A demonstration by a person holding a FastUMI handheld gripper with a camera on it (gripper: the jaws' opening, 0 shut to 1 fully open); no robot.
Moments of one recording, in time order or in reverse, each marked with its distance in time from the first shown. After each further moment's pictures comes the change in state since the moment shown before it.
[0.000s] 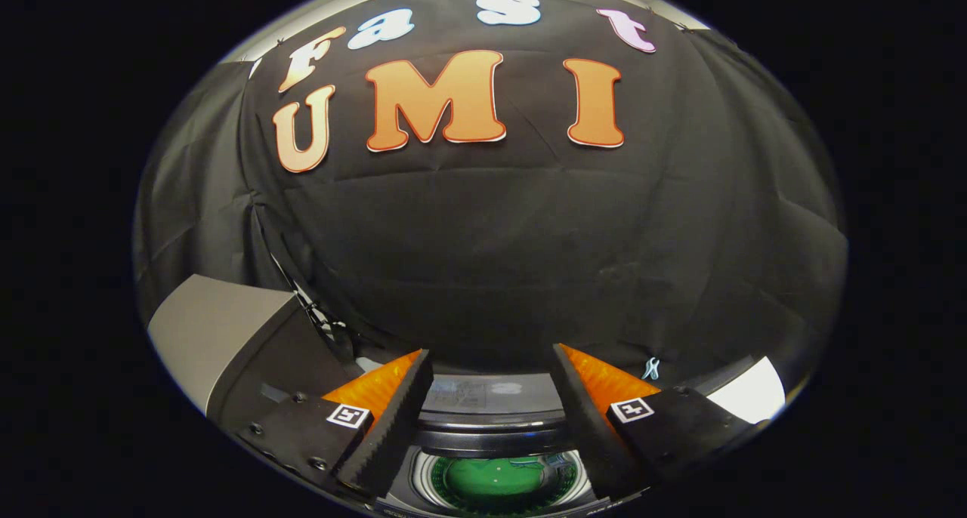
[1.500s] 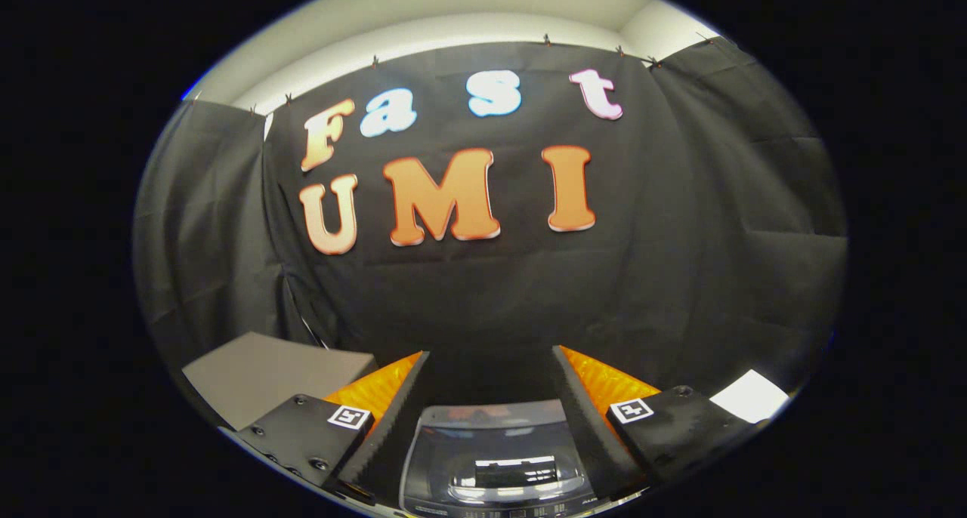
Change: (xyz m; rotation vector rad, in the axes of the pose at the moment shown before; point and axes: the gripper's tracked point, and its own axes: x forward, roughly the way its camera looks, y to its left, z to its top) arm -0.185 0.012 0.099 0.060 -0.327 0.035
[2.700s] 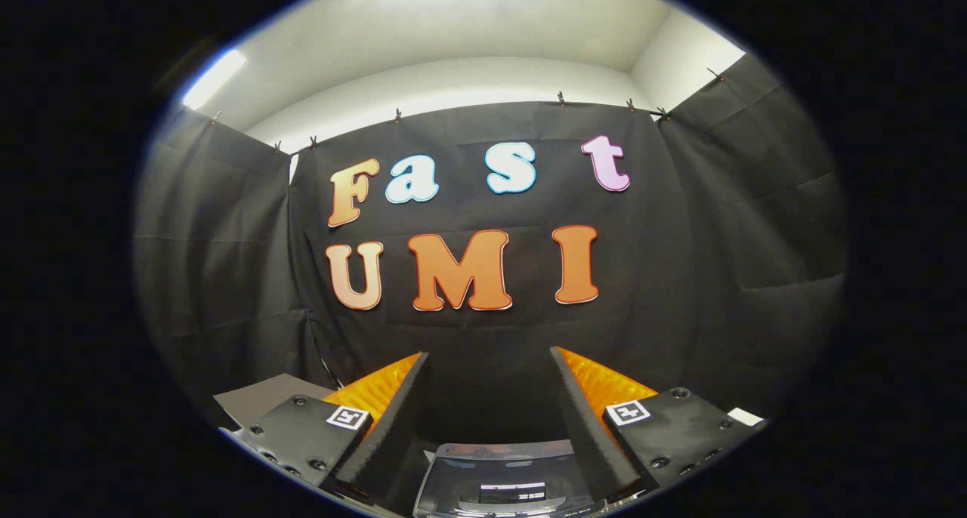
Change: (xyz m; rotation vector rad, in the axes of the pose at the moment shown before) arm -0.079 0.013 0.106 -0.060 -0.162 0.028
